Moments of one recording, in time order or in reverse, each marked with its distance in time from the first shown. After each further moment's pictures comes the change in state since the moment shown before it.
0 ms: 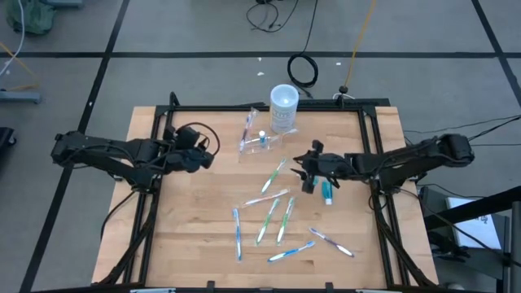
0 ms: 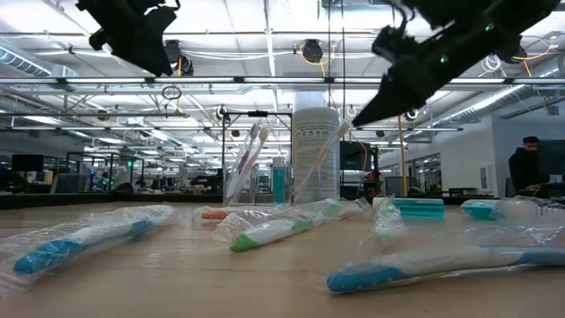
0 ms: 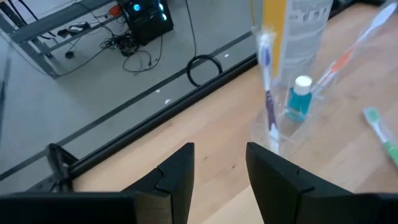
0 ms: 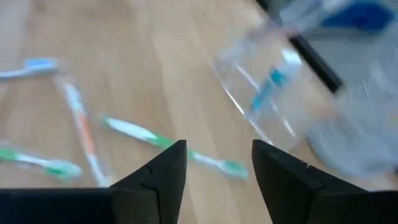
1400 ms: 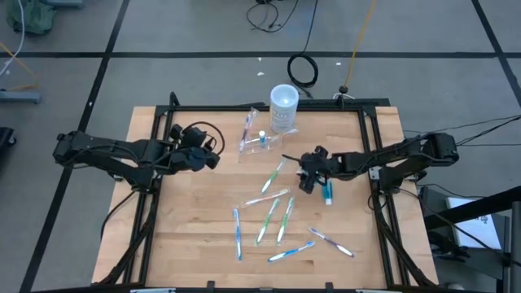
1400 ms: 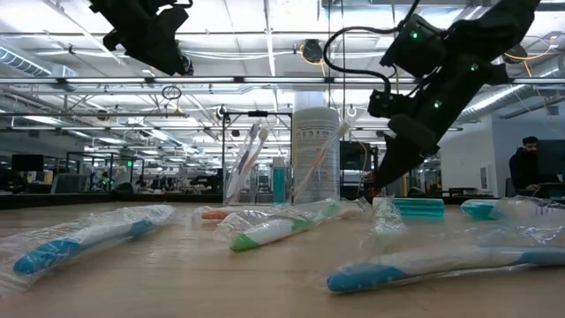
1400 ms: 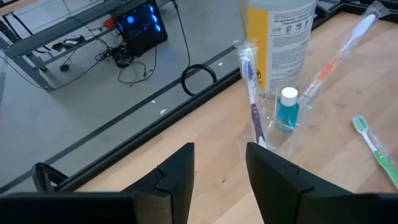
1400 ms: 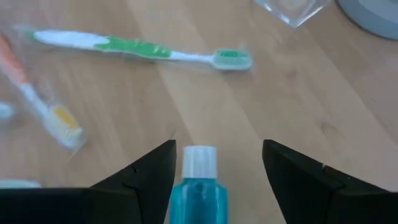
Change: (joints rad) left arm 0.014 0.045 0.000 0.127 0.001 0.106; right arm -0.077 0.184 0.001 -0.167 -0.077 0.279
